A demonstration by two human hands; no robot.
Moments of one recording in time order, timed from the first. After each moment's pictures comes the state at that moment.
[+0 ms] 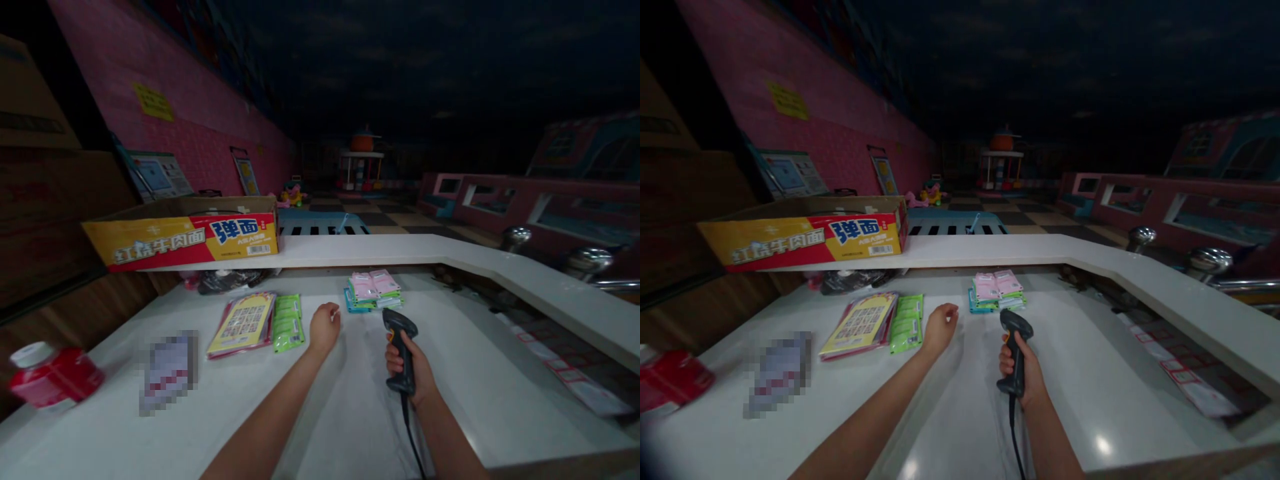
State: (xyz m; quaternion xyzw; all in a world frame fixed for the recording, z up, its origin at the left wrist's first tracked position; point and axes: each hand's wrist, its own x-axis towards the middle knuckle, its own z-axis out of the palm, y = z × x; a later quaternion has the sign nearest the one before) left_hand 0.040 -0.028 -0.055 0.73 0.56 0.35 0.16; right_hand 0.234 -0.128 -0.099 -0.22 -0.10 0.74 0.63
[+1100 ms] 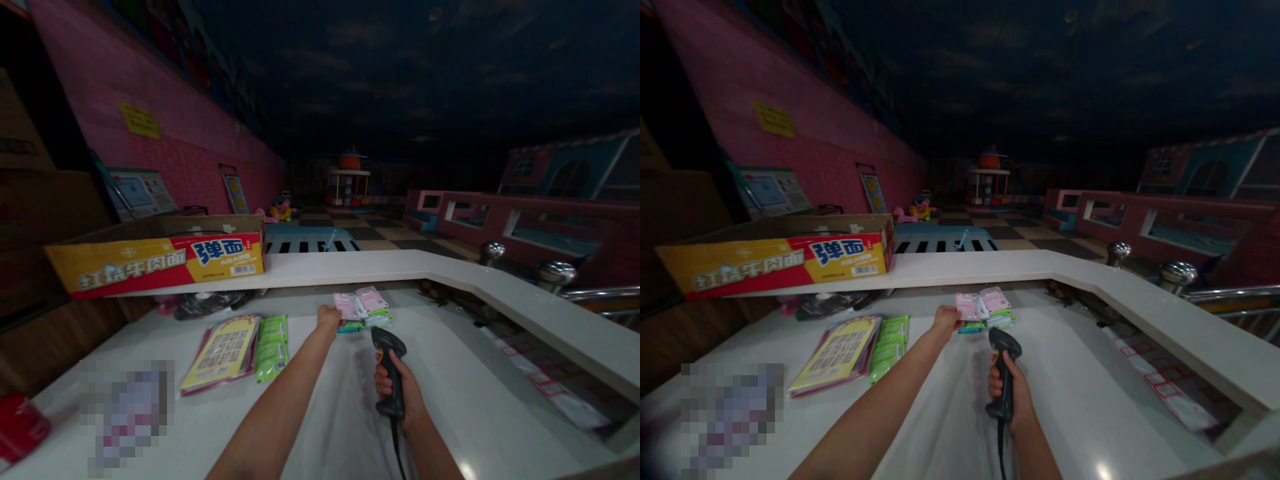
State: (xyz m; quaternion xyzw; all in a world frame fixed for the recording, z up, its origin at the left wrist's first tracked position) left_hand 0.108 0.053 -0.047 0.48 0.60 0.46 0.45; right_hand 0.234 -0.116 -0.107 -0.22 -0.13 0.73 0.63
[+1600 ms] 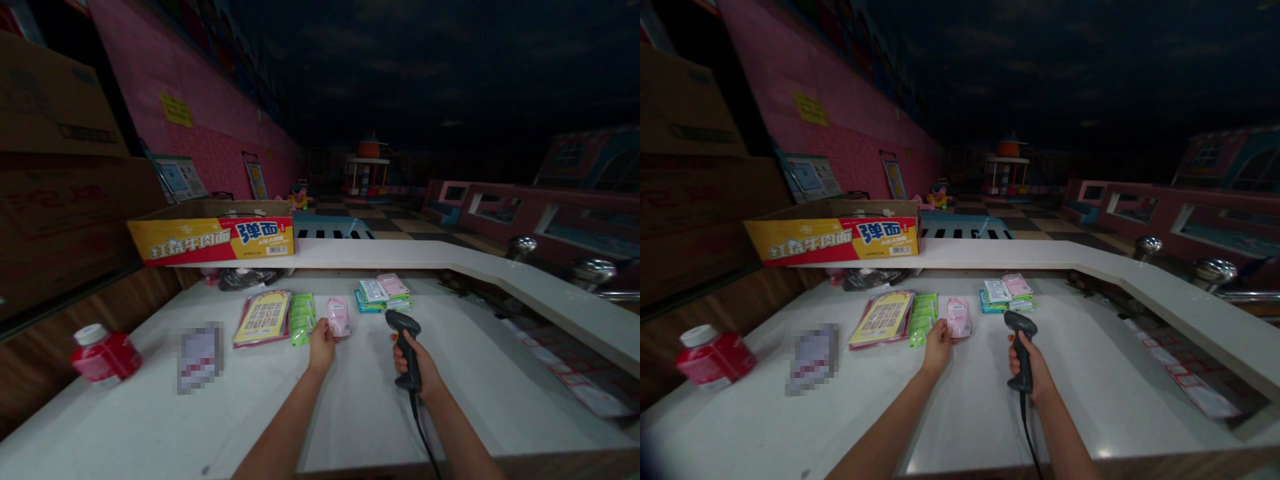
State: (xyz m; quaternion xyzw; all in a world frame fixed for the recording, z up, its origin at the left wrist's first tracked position) left_hand -0.002 -0.050 -0.116 0.56 0.46 0.56 0.41; right_hand 0.219 -0.139 -0.085 -0.35 -0.20 0.68 0.61
